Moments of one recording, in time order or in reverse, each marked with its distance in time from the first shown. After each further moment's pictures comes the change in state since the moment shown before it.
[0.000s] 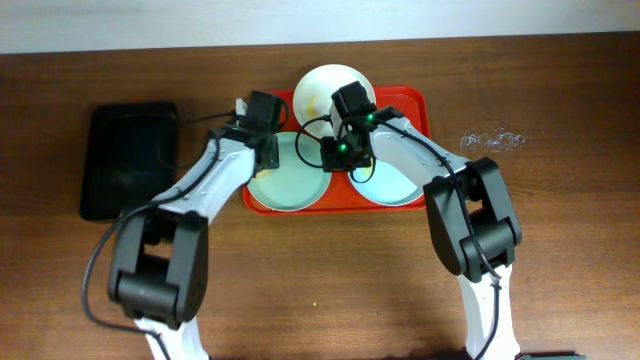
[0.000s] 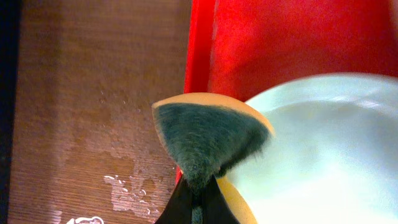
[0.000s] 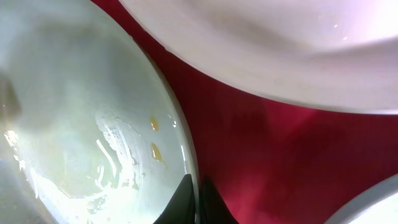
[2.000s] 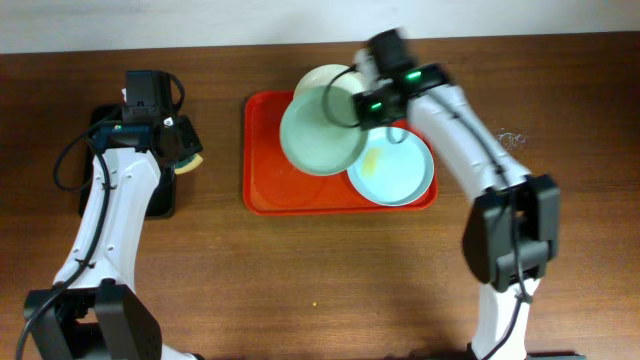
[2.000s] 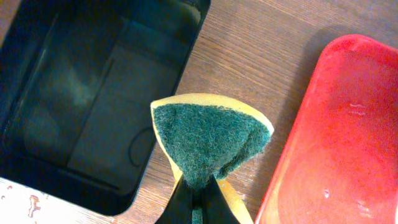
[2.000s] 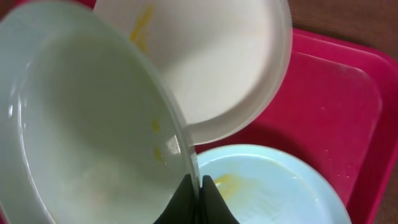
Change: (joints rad) left arm 0.326 -0.292 0.033 -0.240 0.152 -0.048; right arm -0.097 -0.135 0.214 -0.204 0.211 -0.272
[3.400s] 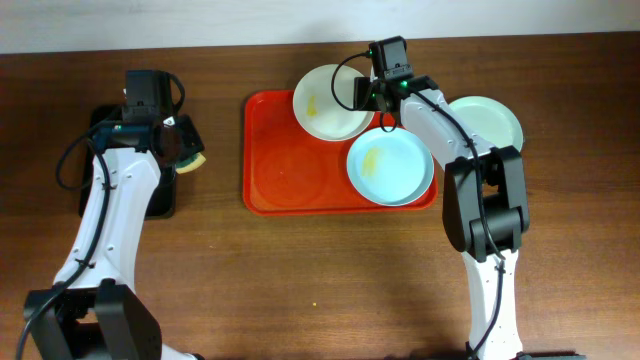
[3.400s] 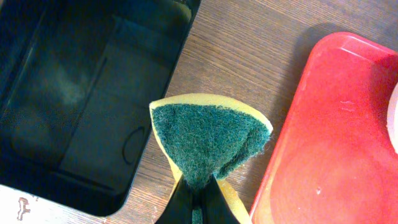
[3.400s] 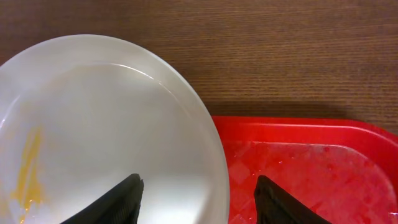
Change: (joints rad) left arm 0.000 0.000 0.000 0.004 0.030 0.000; right arm -0.056 0.232 0.021 0.398 0.117 0.215
